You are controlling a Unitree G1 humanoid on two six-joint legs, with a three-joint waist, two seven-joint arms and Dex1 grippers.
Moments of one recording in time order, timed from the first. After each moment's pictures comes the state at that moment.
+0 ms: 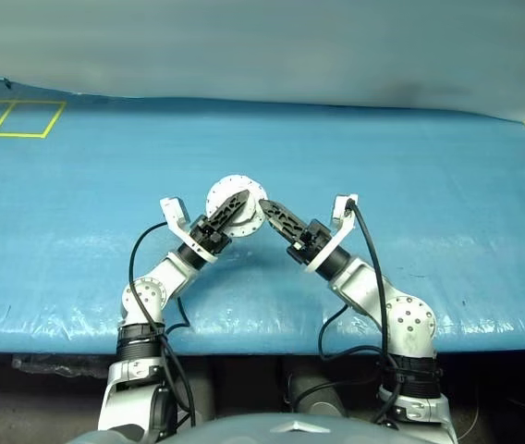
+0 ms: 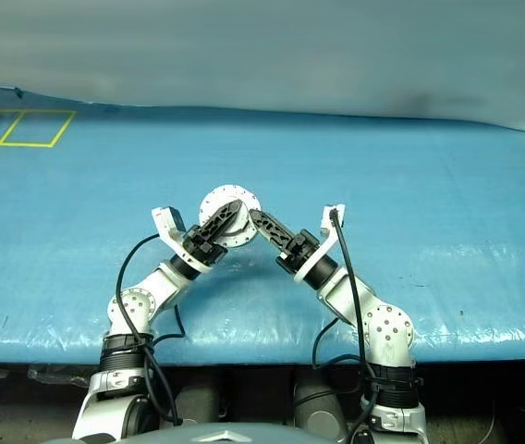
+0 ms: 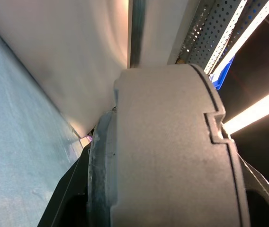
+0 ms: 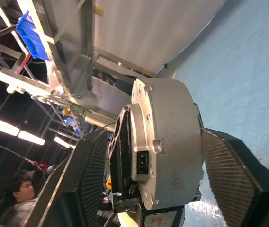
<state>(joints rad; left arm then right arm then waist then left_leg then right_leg) -0.33 0.01 0.27 0.19 -1.07 0.80 -0.73 -0.17 -0.03 -0.11 -0.25 1.30 0.82 0.16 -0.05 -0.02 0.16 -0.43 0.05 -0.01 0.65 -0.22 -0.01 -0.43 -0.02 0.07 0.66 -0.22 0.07</state>
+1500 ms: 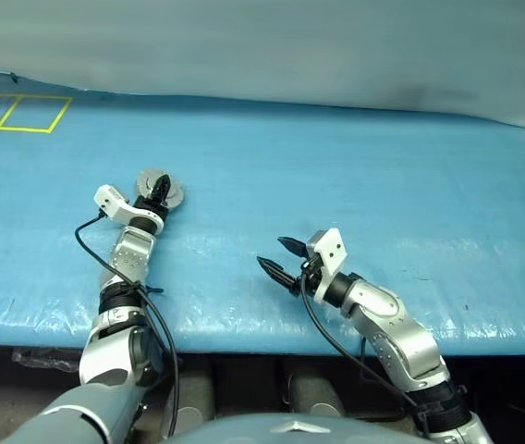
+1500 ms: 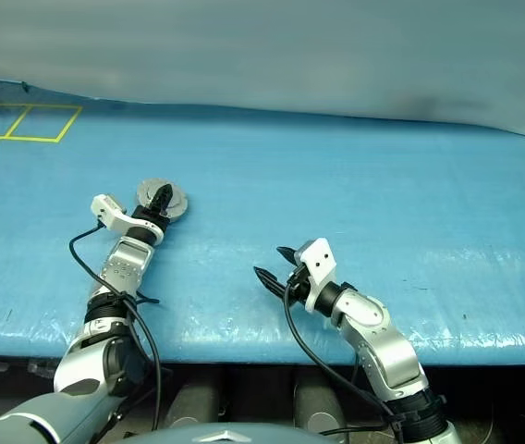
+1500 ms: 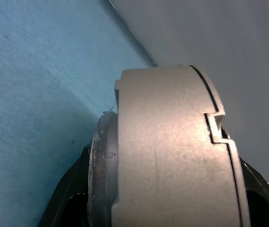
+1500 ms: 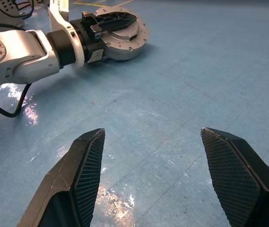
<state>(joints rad) -0.63 0.16 0.53 0.73 -0.71 0.20 -0.37 -0.03 -0.32 0.23 -0.29 0.34 0.33 0.52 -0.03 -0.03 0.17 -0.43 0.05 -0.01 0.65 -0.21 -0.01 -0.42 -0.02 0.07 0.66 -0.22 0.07</state>
